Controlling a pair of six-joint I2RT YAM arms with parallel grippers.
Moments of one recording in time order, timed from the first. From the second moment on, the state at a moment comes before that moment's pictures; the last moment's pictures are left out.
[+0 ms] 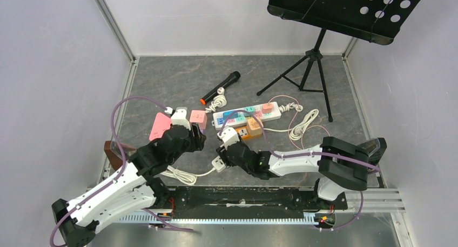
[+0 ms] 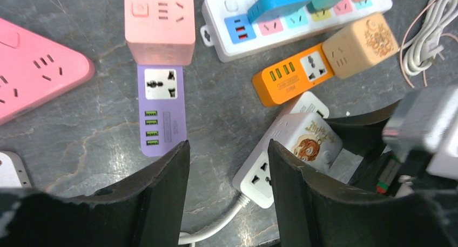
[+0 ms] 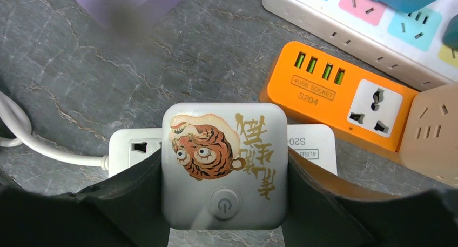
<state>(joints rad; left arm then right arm) -0.82 0.70 0.63 -0.54 -0.38 -0.61 1.24 1.62 0.70 0.25 0.47 0.29</state>
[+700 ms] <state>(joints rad) -0.81 0.72 0.74 -0.55 -0.48 -0.54 1.23 1.57 0.83 -0.13 0.44 0.35</state>
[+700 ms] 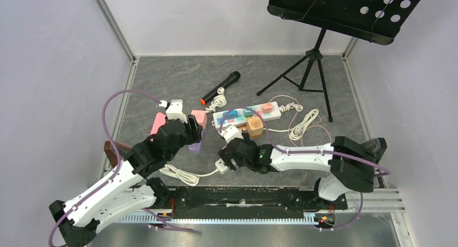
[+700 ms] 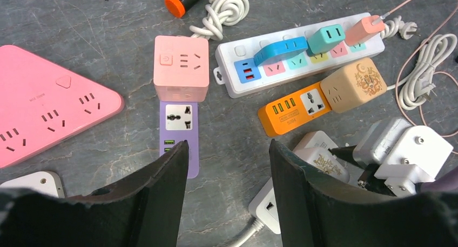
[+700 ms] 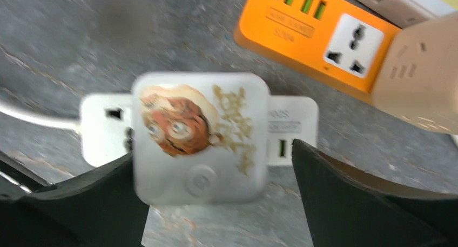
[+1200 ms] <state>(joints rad) -0.80 0.68 0.74 -0.52 -0.48 -0.51 1.17 1.51 1.01 -0.38 0.29 0.28</state>
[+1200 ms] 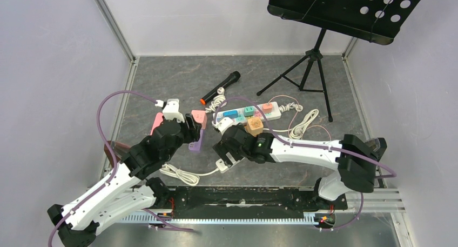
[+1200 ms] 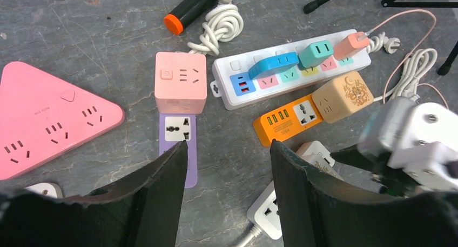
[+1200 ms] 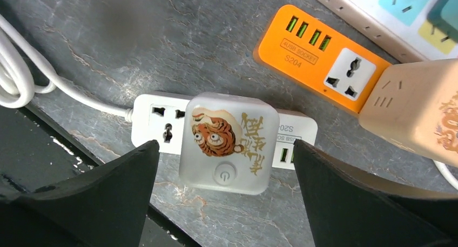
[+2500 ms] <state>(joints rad) -0.67 0.74 0.77 -0.49 -0.51 -0.51 1.10 1.67 0.97 -0.30 0.17 0.25</state>
